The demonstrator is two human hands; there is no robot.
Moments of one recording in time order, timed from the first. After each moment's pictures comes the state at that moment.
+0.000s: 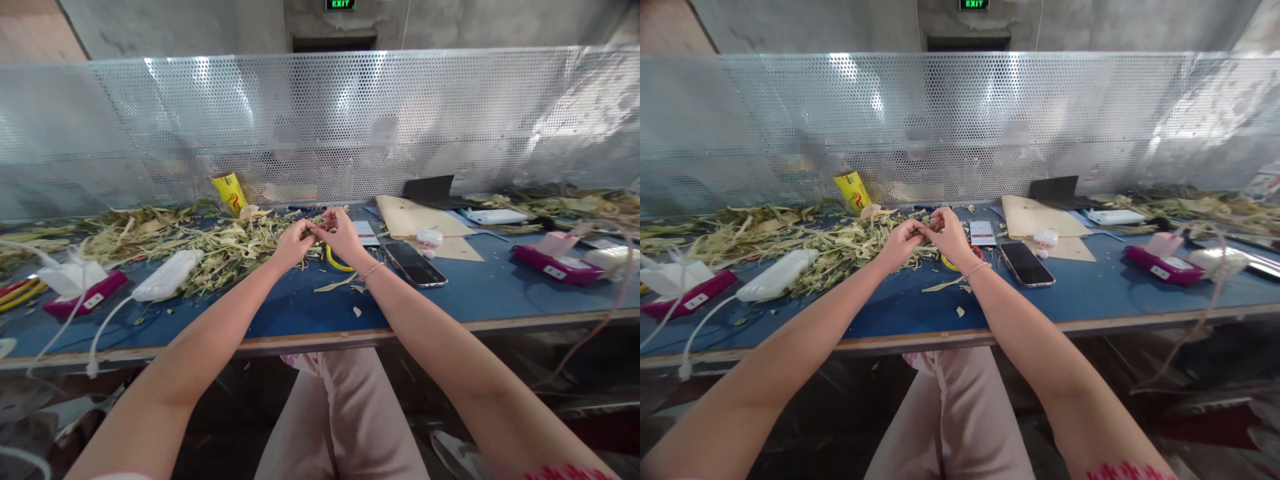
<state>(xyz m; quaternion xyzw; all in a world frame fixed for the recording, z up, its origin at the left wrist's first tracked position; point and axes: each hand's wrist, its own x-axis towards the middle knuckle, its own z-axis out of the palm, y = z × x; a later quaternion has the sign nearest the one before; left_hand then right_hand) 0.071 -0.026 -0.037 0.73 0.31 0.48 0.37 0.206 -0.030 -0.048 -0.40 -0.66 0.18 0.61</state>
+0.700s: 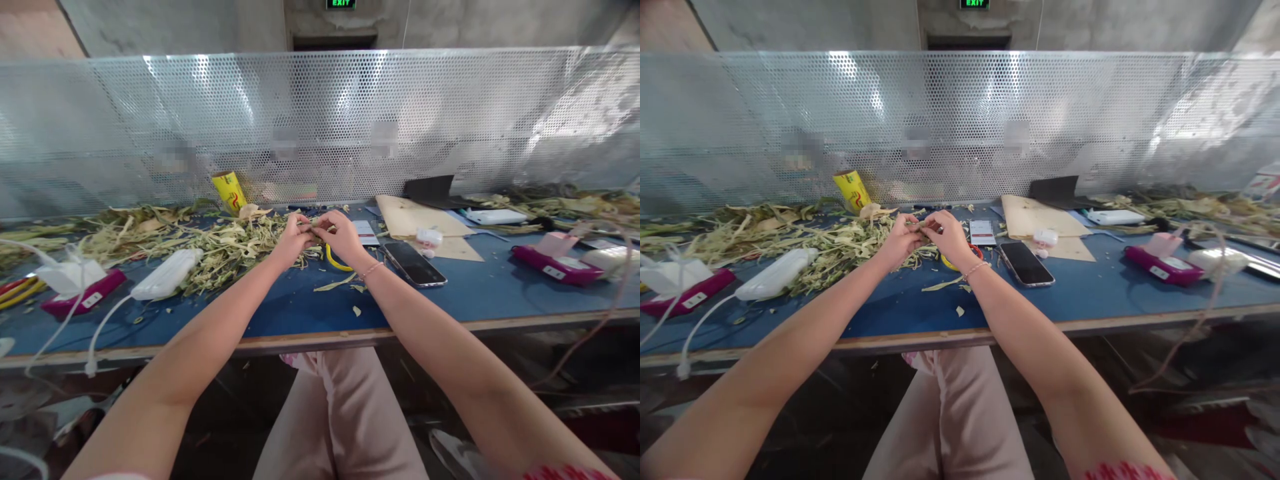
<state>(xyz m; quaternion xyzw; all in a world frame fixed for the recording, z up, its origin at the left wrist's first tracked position) 0.076 -0.029 -0.036 0.61 0.27 0.50 0.55 0.209 -0.033 -0.047 -0.37 -0.72 0.13 0.58</state>
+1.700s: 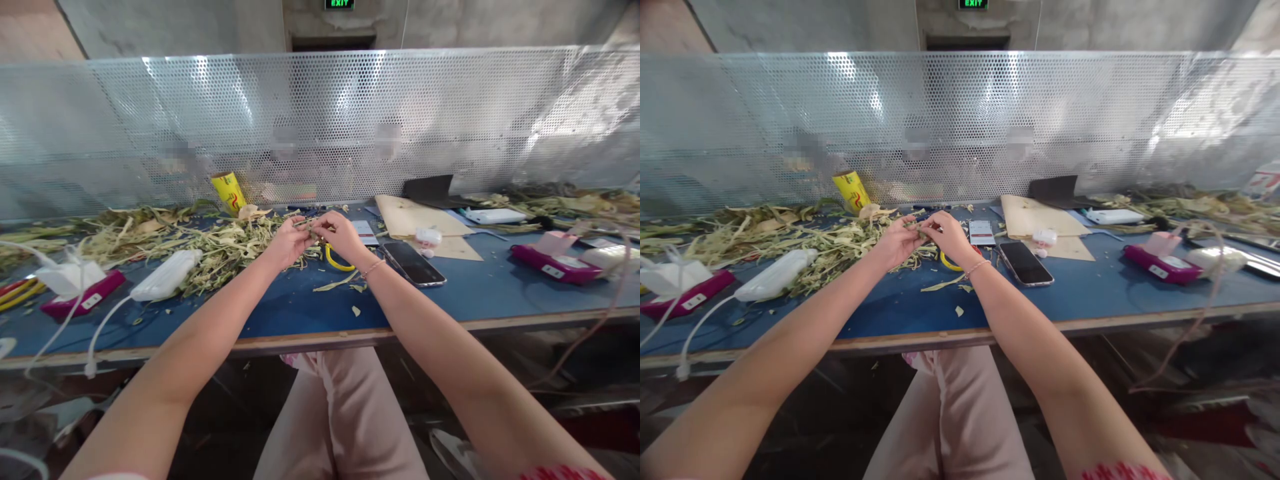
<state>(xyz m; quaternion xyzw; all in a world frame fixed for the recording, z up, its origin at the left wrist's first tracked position) 0.072 -0.028 -0.031 0.49 0.25 0.52 0.65 0.214 -0.029 -0.045 -0.35 -0.73 0.15 0.56</state>
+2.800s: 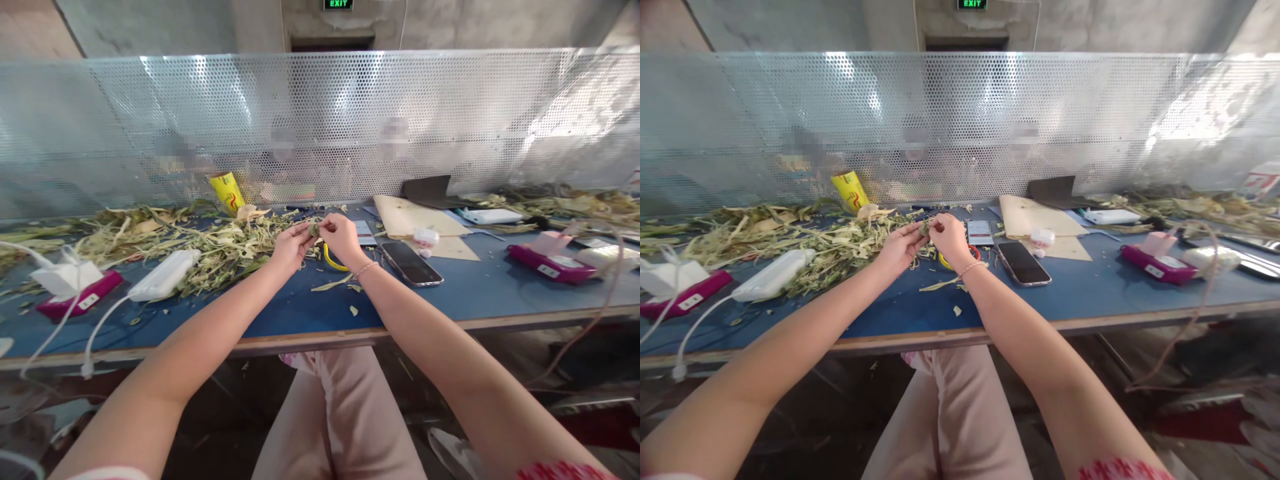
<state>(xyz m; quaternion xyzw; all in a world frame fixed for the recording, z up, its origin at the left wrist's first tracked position) 0.089 -0.032 -0.042 0.38 0.29 0.61 0.64 0.207 -0.030 -0.049 -0.45 -0.66 0.10 0.59</state>
